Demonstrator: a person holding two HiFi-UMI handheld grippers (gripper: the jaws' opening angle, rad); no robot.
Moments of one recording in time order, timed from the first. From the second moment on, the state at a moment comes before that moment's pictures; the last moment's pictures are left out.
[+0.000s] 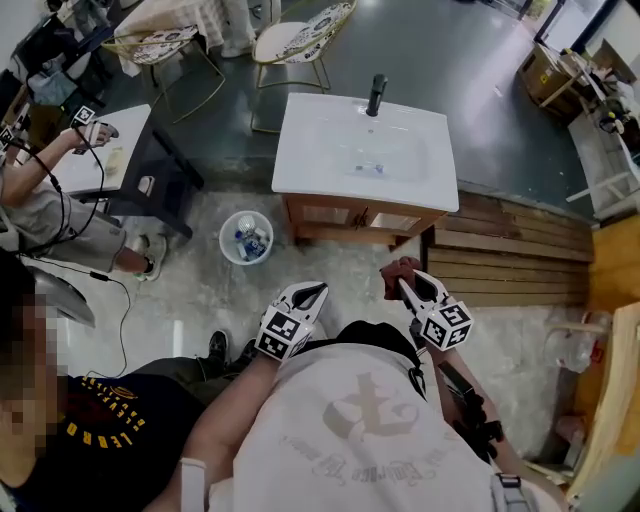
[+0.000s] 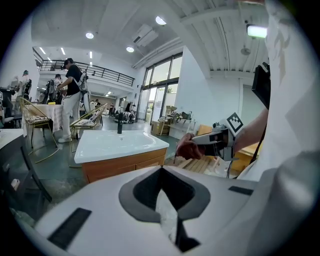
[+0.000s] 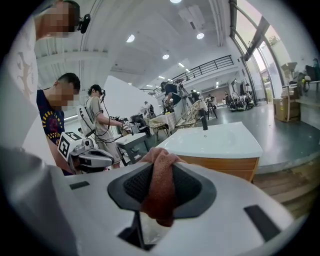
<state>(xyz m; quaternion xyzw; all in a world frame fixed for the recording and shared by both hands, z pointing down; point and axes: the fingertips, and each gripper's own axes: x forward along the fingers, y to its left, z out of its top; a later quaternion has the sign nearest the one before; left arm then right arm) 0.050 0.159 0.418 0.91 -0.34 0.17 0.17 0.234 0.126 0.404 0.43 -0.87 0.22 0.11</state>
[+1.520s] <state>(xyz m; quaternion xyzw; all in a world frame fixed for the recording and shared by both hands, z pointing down) 0.077 0.059 0.450 0.88 -0.37 0.22 0.22 0.372 -0.025 0.552 0.52 -0.76 0.29 0.26</state>
